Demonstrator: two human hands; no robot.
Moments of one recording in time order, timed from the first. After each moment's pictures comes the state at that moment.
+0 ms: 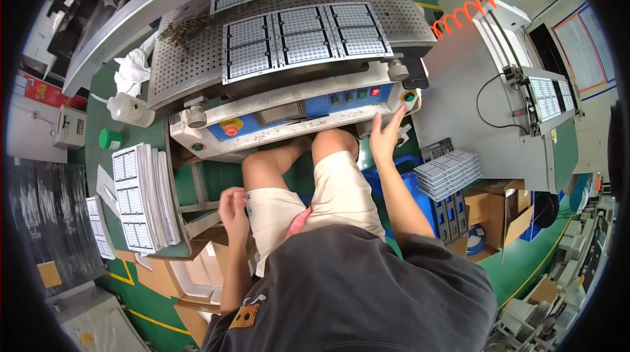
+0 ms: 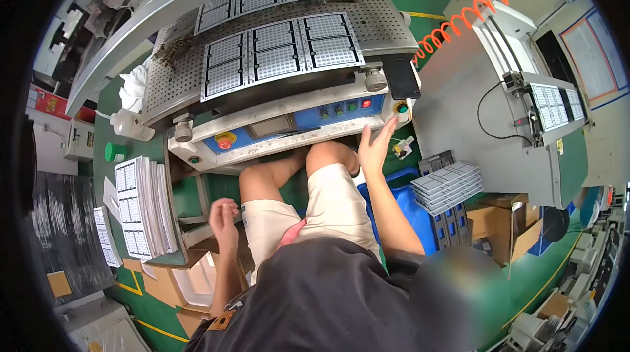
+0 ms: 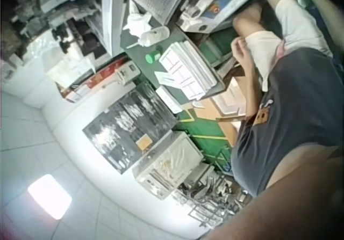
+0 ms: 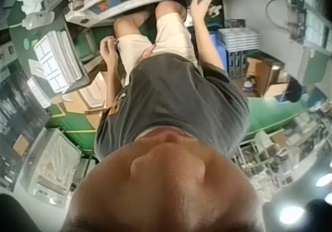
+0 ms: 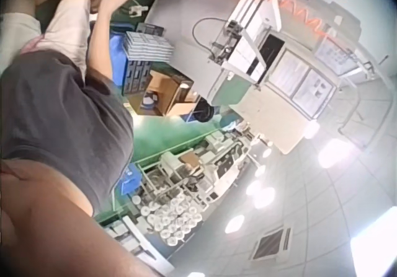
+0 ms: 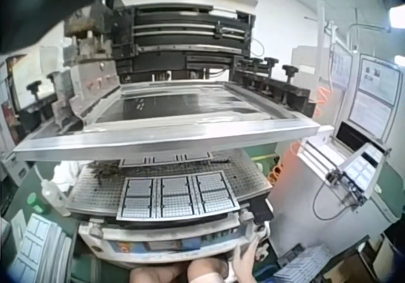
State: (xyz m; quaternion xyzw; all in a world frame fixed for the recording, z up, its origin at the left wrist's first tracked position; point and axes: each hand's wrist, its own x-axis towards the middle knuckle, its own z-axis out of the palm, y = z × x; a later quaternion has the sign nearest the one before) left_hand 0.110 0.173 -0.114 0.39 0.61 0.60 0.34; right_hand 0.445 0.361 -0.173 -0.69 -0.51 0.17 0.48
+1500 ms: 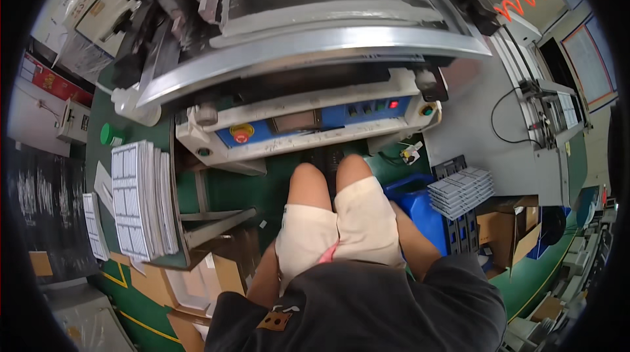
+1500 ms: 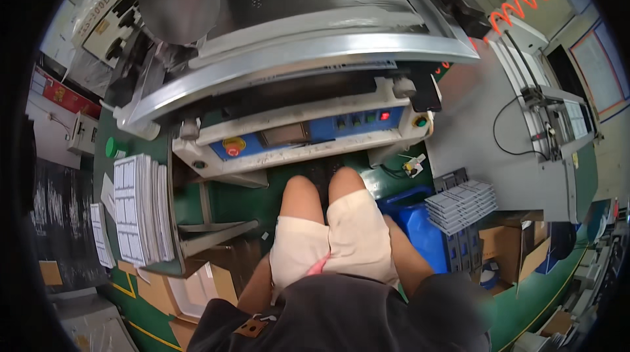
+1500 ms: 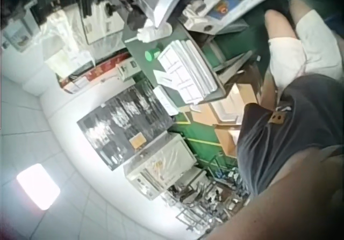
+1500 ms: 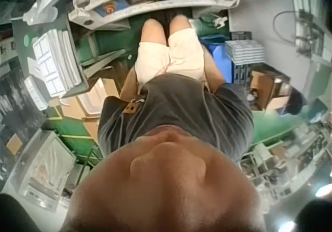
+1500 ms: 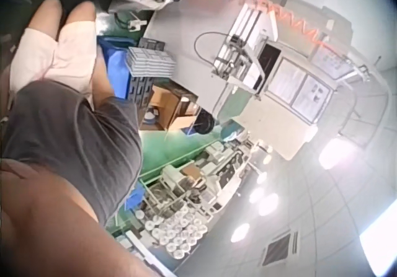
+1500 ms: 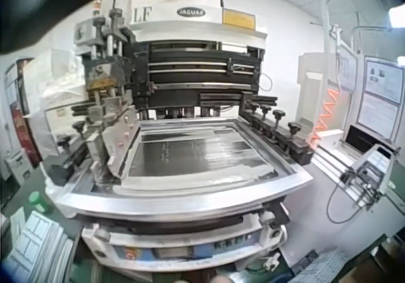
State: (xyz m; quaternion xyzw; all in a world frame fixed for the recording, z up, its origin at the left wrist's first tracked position) left_hand 0.137 0.086 -0.427 -0.10 0.49 0.31 0.81; right_hand 0.512 0.262 -0.352 -0.79 -0.38 0.46 0.13
